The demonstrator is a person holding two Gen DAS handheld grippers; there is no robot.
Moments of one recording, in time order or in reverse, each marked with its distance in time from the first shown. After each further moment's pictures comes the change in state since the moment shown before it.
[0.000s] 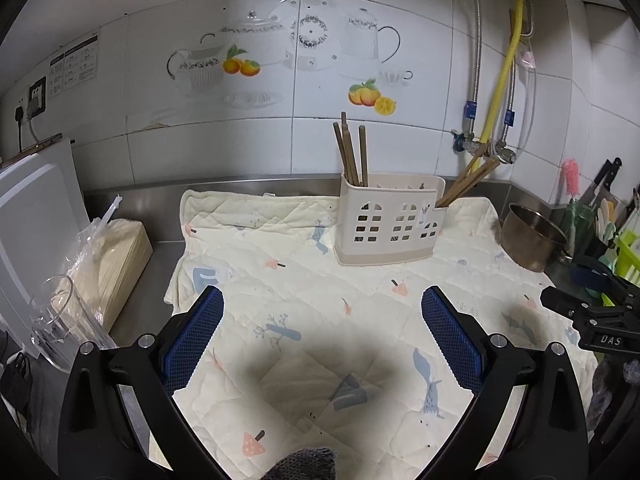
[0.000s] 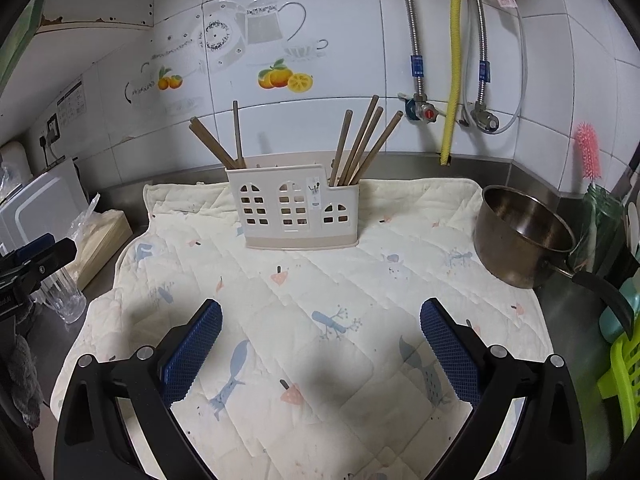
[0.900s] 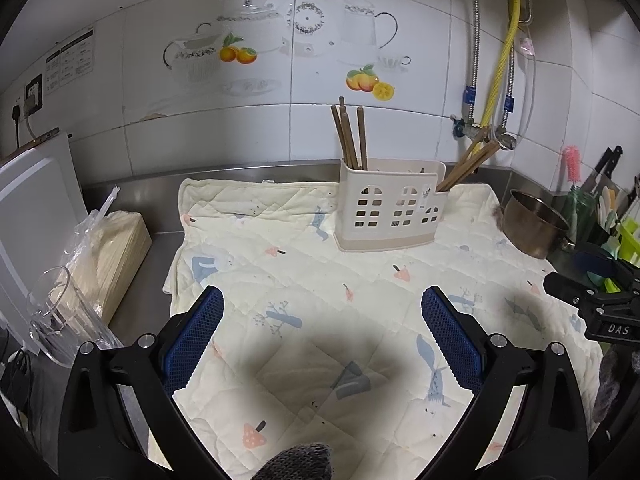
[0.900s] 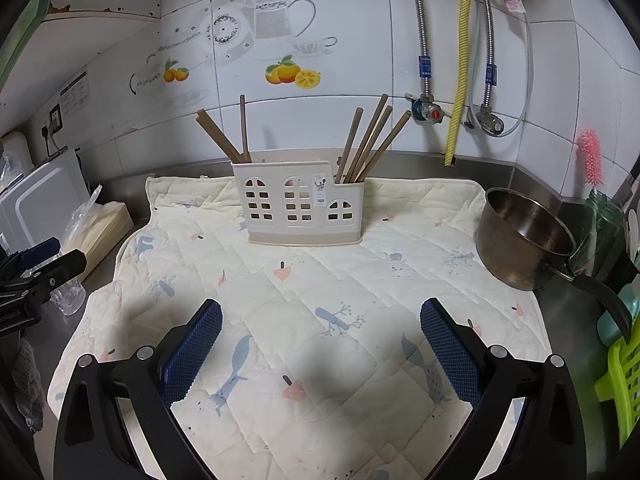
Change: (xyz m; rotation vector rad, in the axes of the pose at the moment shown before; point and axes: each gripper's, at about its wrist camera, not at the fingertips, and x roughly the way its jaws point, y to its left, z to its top) left arm 0.006 -0.002 -0.009 0.015 0.033 0.002; right arm 0.001 0.008 -0.001 -0.029 0.008 -0.001
